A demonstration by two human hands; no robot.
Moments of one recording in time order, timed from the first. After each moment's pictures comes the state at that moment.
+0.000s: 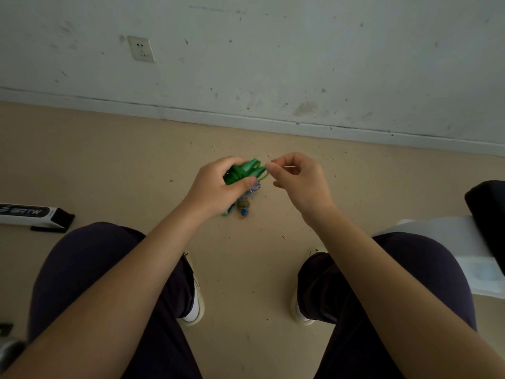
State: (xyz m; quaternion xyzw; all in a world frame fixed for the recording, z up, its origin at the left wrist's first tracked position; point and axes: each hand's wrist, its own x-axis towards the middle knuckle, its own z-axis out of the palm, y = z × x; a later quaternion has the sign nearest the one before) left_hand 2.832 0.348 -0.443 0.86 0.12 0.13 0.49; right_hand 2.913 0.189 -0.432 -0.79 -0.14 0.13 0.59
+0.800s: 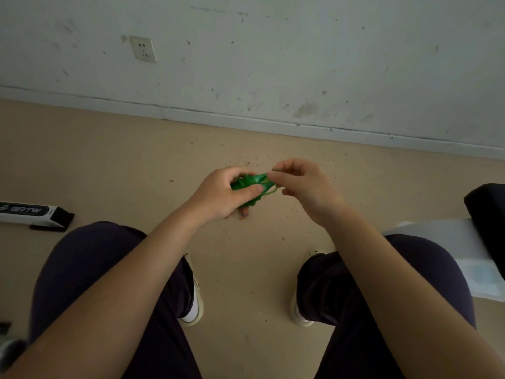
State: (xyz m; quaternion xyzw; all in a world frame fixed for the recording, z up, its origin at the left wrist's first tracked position) left_hand 2.830 0.346 -0.443 0.82 0.12 0.02 0.56; right_hand 2.926 0.177 -0.430 -0.75 -0.16 0.25 0.59
